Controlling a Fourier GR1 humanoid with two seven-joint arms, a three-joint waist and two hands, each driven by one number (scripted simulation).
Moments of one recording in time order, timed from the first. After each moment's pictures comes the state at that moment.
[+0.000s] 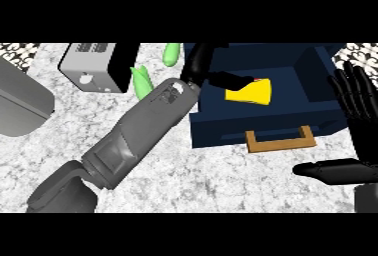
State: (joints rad) left arm -1.26 0.00 -0.64 -0.44 0.55 0.46 -0.26; right arm -0.15 -0.19 -0.17 -1.83 -0.05 0.24 -0.07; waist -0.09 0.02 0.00
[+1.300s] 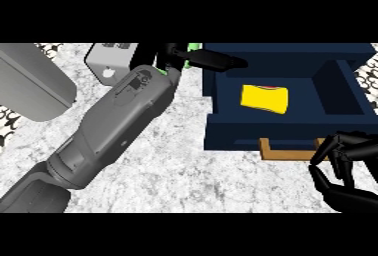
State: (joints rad) left arm -1.17 0.13 -0.50 -0.73 0.66 0.48 -0.30; right arm 0.00 -0.31 -0.10 -2.03 0.05 0.42 0.00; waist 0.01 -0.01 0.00
